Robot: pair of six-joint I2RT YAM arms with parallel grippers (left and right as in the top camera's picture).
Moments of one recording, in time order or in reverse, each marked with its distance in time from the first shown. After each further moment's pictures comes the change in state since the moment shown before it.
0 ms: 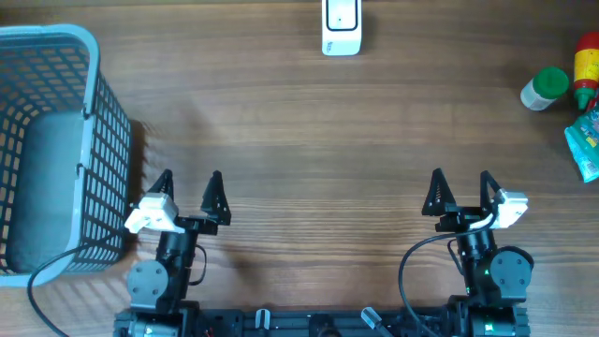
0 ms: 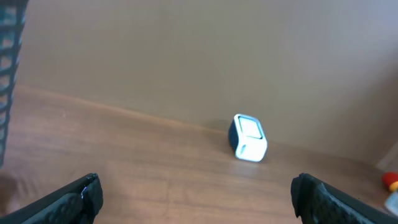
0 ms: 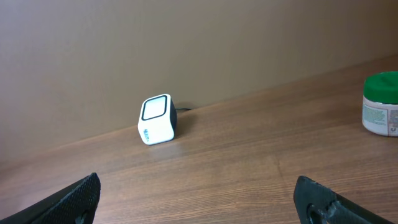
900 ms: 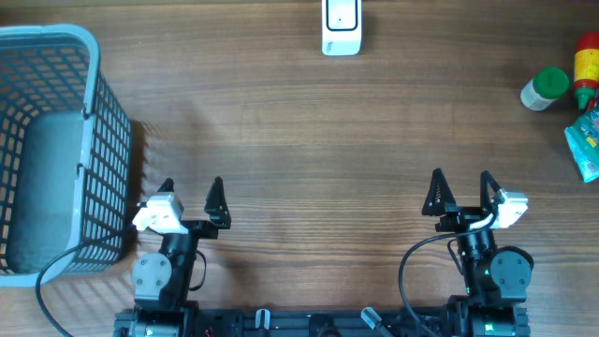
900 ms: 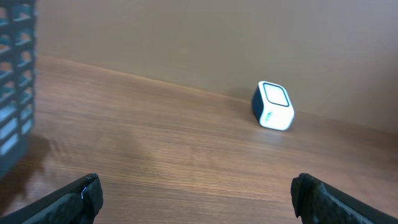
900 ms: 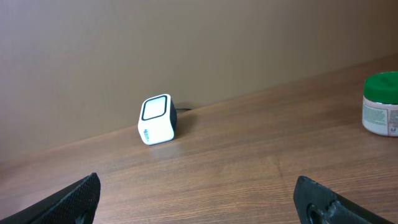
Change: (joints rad) left arm 0.030 -0.032 -0.010 -0.154 -0.003 0.050; right arm 0.000 0.000 0.000 0.000 0.000 0.000
